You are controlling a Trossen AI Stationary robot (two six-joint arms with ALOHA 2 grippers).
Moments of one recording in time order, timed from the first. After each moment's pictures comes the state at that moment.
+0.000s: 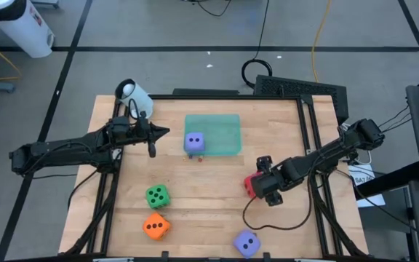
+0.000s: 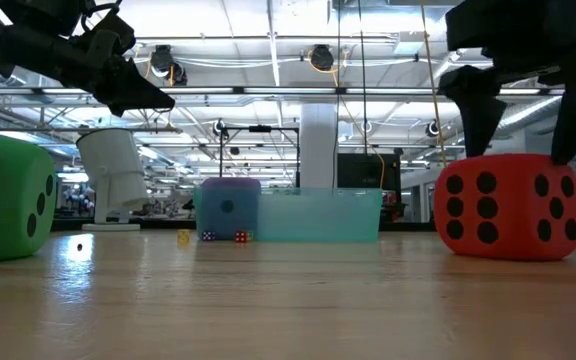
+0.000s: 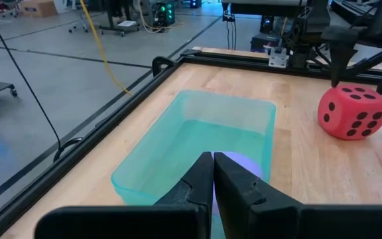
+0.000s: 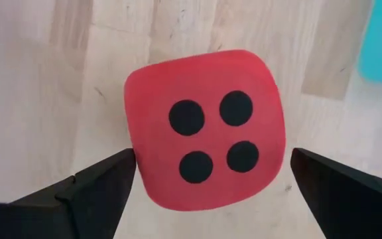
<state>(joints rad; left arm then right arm) 0.33 0.64 0.34 0.07 0.02 0.02 0.43 1.46 1.01 -0.92 0.18 0.17</state>
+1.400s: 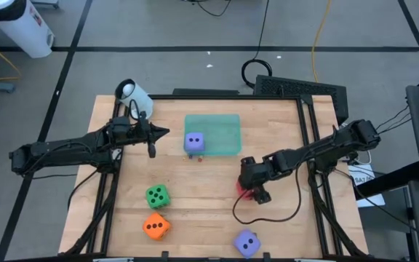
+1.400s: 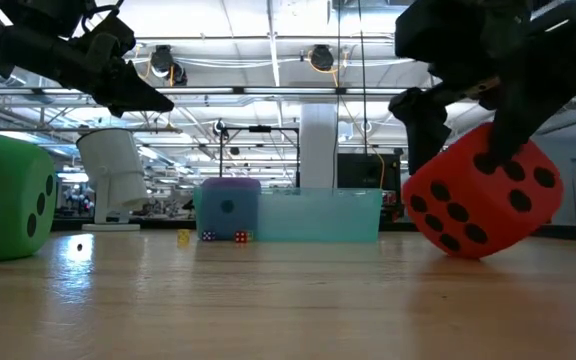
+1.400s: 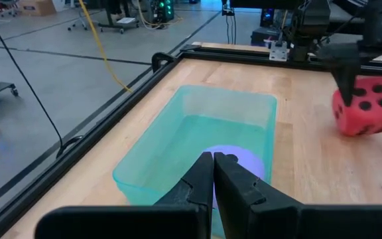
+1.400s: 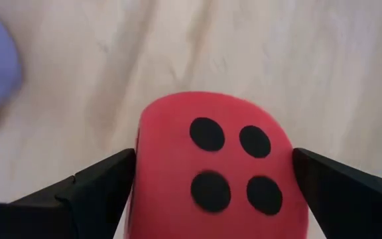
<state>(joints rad) 0.33 0.64 0.34 0.05 0.02 0.04 0.28 1.54 0.84 -0.57 -0.08 -0.01</state>
